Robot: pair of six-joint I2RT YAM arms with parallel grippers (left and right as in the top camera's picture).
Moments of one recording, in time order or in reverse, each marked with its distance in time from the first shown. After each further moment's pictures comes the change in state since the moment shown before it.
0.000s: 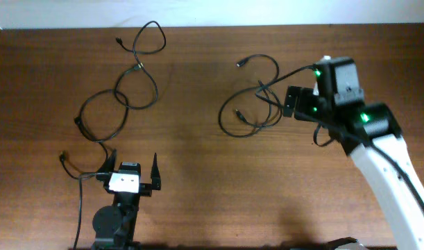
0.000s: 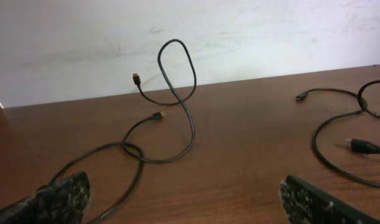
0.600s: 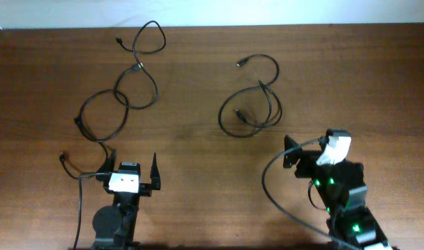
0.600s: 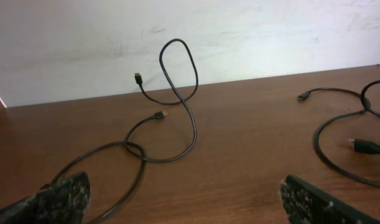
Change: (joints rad) left arm 0.000 0.000 0.000 -0.002 -0.008 0.001; right arm 0.000 -0.703 -1.020 0.849 -0.089 0.005
